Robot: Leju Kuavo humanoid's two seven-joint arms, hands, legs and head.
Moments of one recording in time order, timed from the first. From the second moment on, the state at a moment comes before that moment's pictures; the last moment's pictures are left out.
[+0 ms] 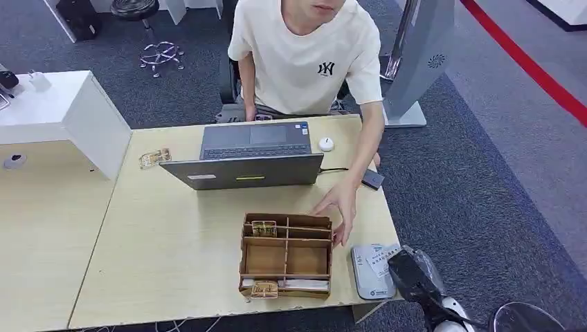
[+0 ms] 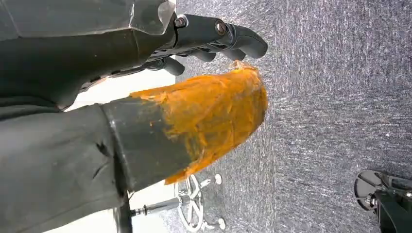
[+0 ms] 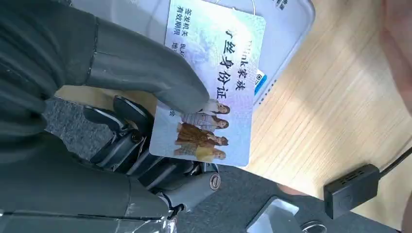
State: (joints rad) left arm -0.13 -0.19 1.25 -0.17 -1.40 0.13 0.31; right arm 0.14 -0.03 -0.12 -1.36 0.57 -0.13 -0.21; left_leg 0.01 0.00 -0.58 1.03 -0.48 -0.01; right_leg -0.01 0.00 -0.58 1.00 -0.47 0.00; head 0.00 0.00
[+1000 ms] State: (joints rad) left arm -0.13 -0.19 1.25 -0.17 -1.39 0.13 0.31; right arm 0.13 -0.03 -0.11 -1.34 0.58 -0.13 -0.20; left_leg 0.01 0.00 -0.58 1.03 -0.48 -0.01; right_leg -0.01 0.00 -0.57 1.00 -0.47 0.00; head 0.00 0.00
